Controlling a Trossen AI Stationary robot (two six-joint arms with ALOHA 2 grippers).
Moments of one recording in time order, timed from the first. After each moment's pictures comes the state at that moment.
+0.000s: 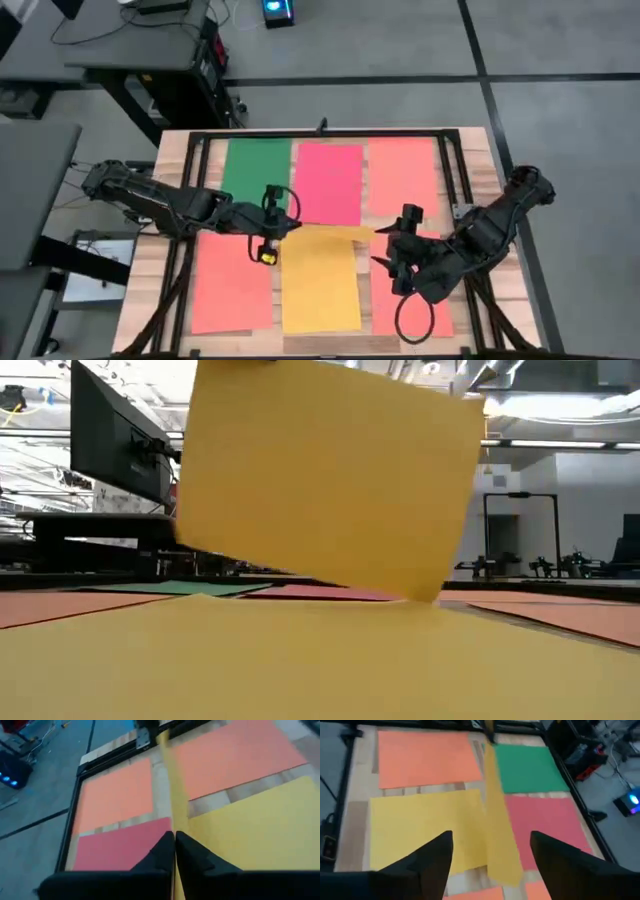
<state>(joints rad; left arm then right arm) -0.34 1.29 1.17 -0.46 -0.42 0.23 0.66 1.57 1.81 -1.26 0.73 0.56</state>
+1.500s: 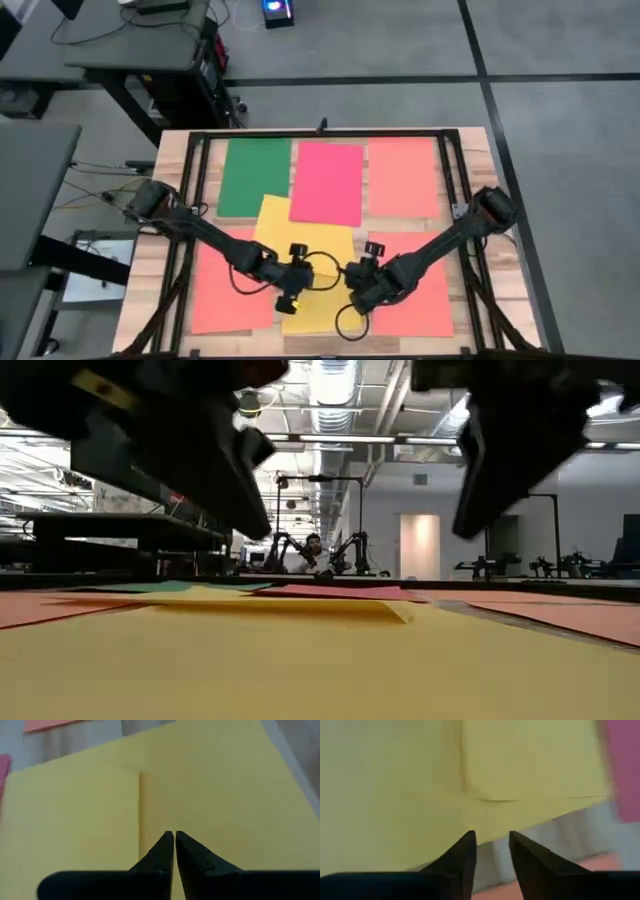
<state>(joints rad) -0.44 1.79 1.07 -0.14 -0.24 -0.10 0.55 1.87 1.25 -0.61 0.38 0.71</state>
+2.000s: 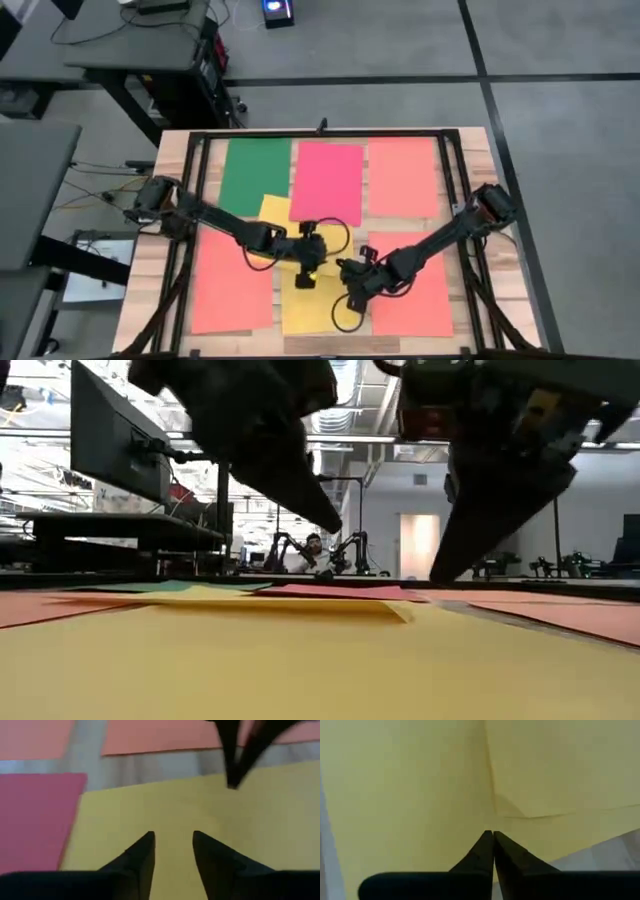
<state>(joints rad) -0.28 1.79 1.07 -0.03 -0.26 -0.11 0.50 1.87 1.13 -0.35 0.30 0.76</state>
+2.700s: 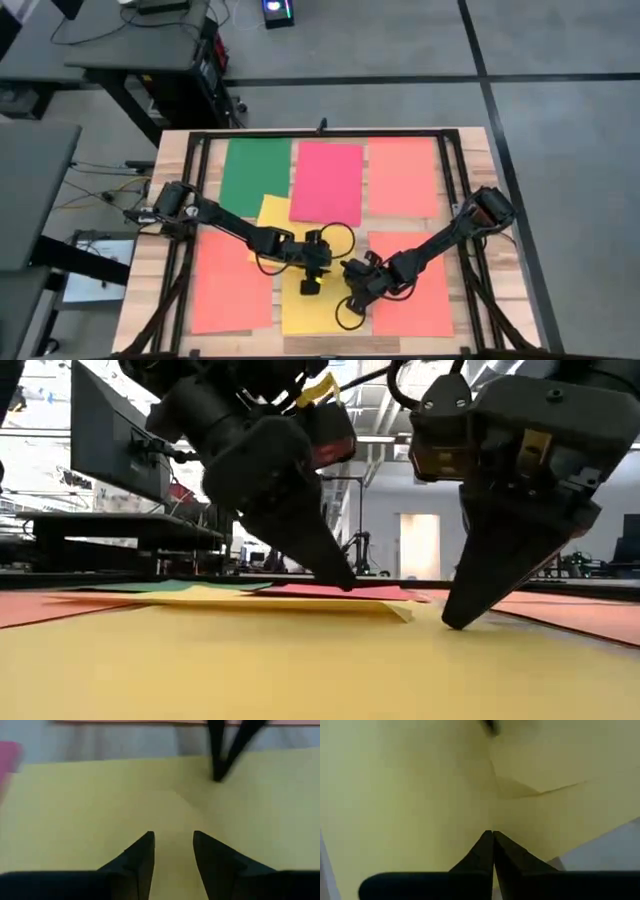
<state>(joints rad) -0.29 1.94 1.07 0.08 -0.09 -0.18 0.52 1.90 1.05 -0.21 0.29 0.94</state>
